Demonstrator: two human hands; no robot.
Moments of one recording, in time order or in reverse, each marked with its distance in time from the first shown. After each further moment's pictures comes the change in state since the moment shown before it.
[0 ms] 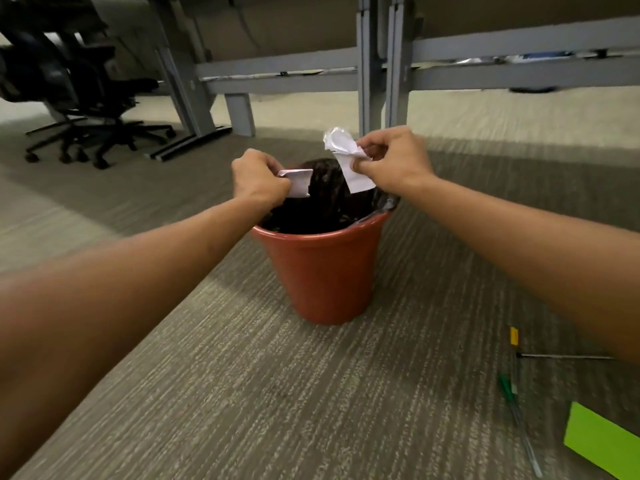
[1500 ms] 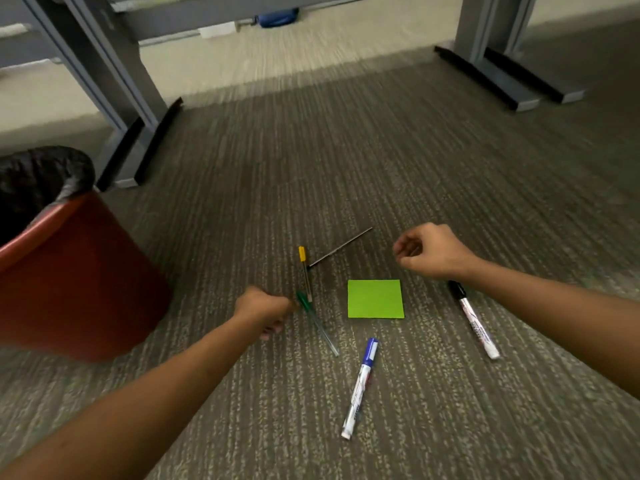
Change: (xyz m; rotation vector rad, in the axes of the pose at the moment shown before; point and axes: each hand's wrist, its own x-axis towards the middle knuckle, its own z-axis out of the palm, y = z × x) left_hand -0.268 0.035 0.281 0.220 -1.113 -0.249; right_hand -0.320 0.272 -0.234 -0.305 -0.083 0.736
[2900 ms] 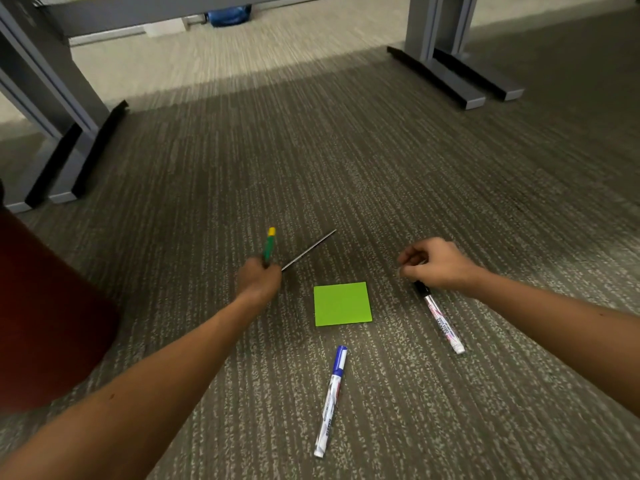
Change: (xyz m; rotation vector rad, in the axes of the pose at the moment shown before) left_hand 0.039 0.068 0.044 -0.058 0.261 0.400; right_hand -0.024 0.061 -0.014 0.120 0.027 0.225
